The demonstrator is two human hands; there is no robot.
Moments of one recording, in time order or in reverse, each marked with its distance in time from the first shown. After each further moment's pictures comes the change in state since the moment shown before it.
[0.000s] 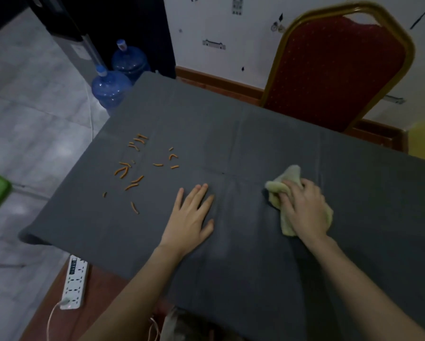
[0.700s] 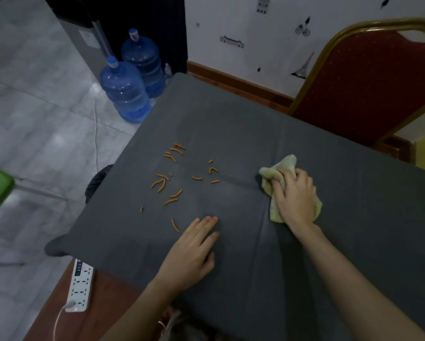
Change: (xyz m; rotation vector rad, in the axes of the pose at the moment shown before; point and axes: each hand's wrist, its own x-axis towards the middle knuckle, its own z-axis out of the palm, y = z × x) left_hand -0.054 -0.086 -0.007 -0.220 0.062 0.161; right_hand 0.068 -0.126 0.043 0.005 0.005 0.086
